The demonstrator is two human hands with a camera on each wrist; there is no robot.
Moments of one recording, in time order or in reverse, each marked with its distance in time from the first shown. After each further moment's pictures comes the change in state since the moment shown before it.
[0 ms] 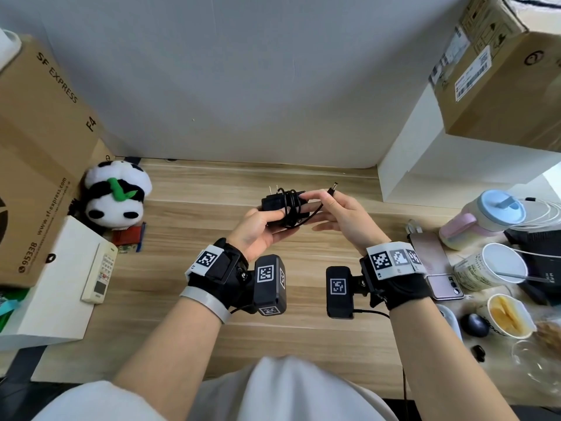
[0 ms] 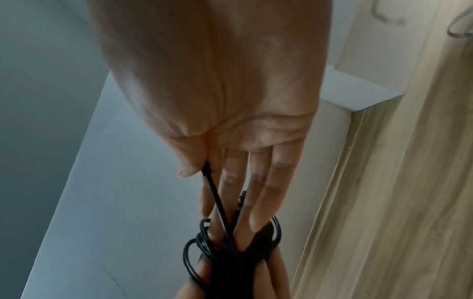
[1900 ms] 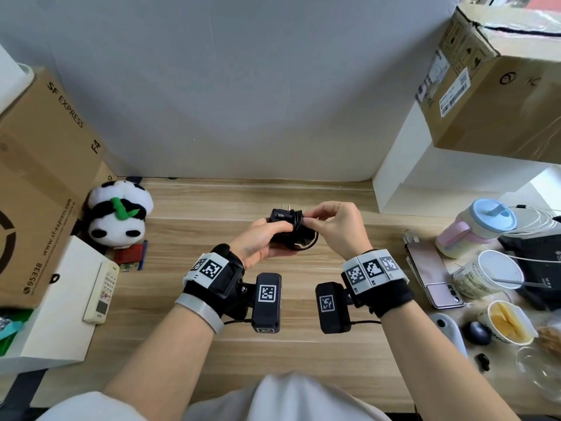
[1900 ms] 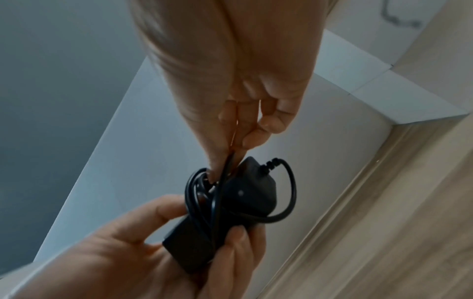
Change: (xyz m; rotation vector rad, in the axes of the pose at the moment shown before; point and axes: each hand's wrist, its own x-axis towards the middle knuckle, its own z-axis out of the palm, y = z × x) left_hand -0.013 0.019 0.012 0.312 0.012 -0.099; right_hand 0.005 -0.003 0.016 -0.427 0.387 -0.127
